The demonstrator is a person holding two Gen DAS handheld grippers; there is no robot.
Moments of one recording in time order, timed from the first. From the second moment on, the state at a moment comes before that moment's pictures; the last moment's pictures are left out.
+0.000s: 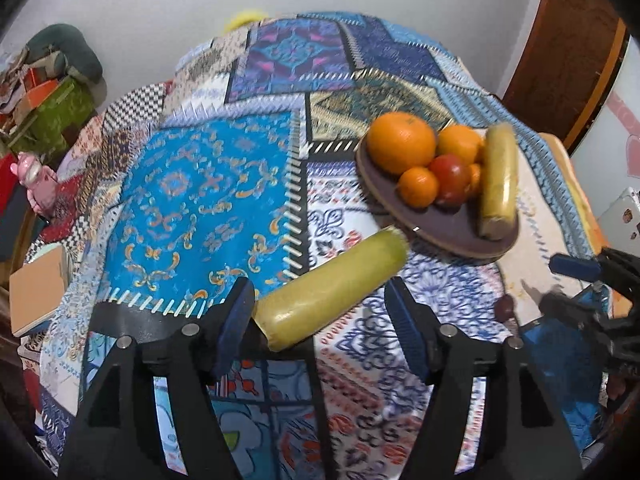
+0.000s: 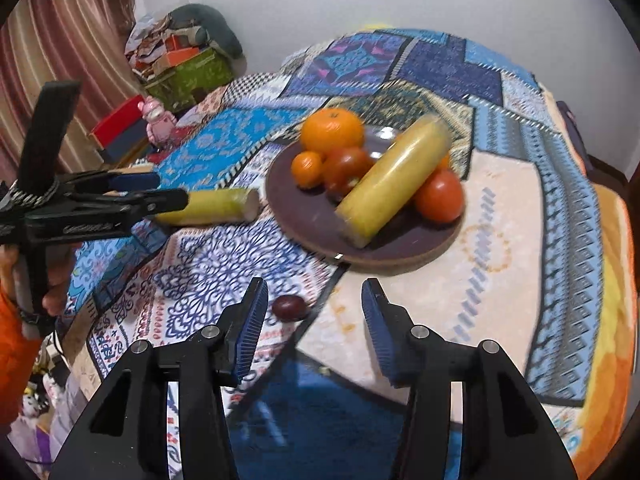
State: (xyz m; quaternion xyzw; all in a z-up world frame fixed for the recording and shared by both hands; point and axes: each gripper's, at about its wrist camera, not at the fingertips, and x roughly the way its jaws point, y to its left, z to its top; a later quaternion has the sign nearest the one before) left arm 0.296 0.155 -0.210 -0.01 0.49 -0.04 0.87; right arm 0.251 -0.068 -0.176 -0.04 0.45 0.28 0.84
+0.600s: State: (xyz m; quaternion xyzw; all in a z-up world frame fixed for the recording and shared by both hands) left arm 0.332 0.143 -0.251 -0.01 0.51 -0.07 0.86; right arm 0.255 -0.042 -0.210 -0.06 0.50 0.27 0.82
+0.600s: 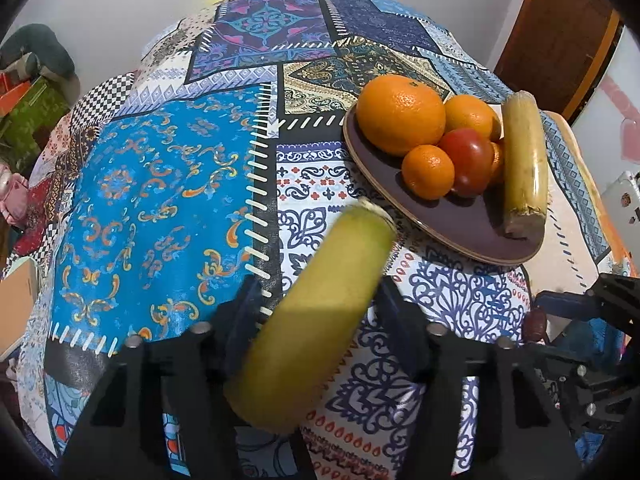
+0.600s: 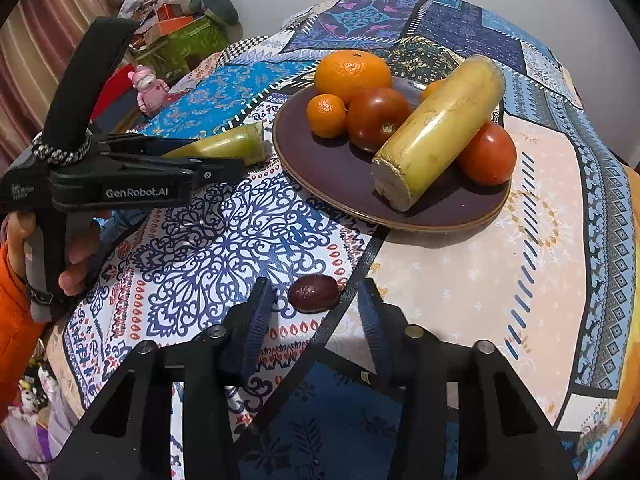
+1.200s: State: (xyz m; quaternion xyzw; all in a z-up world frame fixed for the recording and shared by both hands) left arm 0.335 0.116 -0.251 0.01 0.52 -0.08 0.85; right arm 0.248 -0.053 -0.197 -0.05 0.48 0.28 0.83
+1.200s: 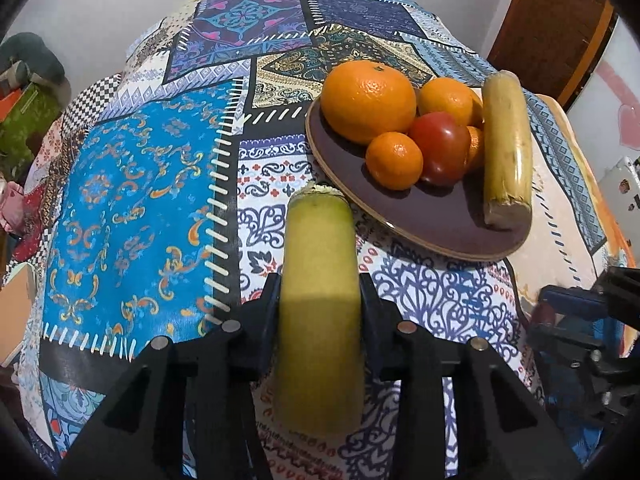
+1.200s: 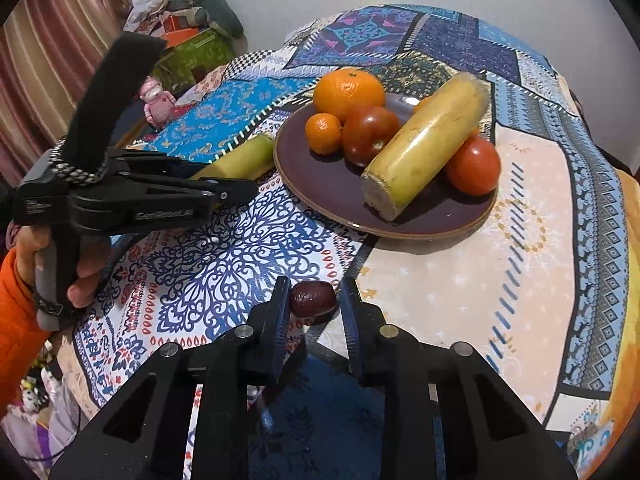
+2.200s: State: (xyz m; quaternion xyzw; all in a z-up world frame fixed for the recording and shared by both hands) left arm 0.310 0.088 -0.164 0.02 0.45 -0.07 0.89; right arm 0.265 -0.119 -0.163 0.00 0.43 0.26 0.87
